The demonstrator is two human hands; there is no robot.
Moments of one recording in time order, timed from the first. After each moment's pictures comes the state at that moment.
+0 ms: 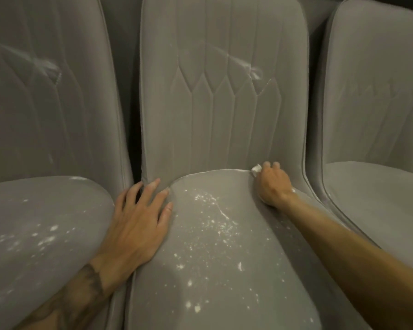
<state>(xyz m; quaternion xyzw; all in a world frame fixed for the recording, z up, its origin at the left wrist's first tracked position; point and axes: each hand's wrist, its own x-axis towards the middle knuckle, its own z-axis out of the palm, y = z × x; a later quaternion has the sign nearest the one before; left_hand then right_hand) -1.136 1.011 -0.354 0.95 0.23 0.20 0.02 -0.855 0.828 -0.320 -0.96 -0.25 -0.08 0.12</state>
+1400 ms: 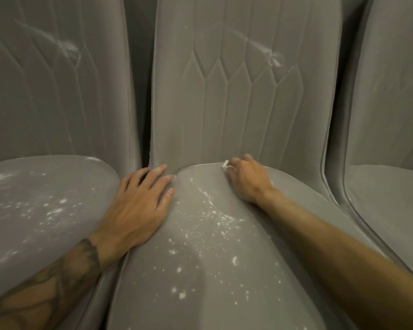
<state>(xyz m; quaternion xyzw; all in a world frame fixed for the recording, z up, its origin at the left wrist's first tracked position) -1.135 1.013 -0.358 0.95 0.23 0.21 0.01 -0.888 0.872 -0.324 -0.87 -0.46 -0.07 0.18</state>
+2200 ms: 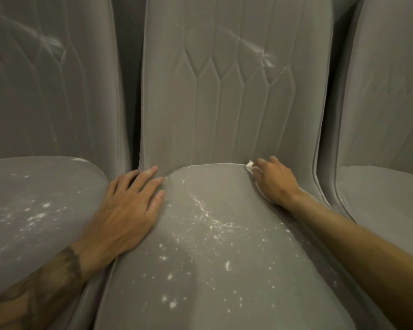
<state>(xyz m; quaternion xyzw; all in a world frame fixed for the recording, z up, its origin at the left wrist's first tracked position) -1.136 1.013 -0.362 0.94 0.22 0.24 0.00 -0.834 0.821 -0.328 -0.90 -0.40 -0.11 0.14</state>
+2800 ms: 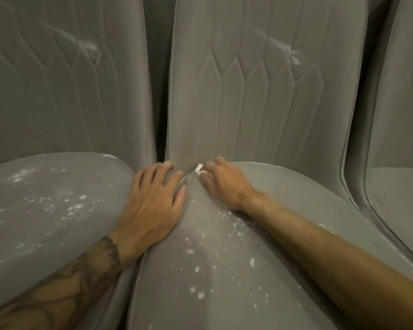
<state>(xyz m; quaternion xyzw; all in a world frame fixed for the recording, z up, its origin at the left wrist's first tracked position) -1.139 1.004 -0.350 0.94 0.26 0.23 0.02 -0.945 0.914 -0.330 -0.78 -0.59 -0.04 0.21</state>
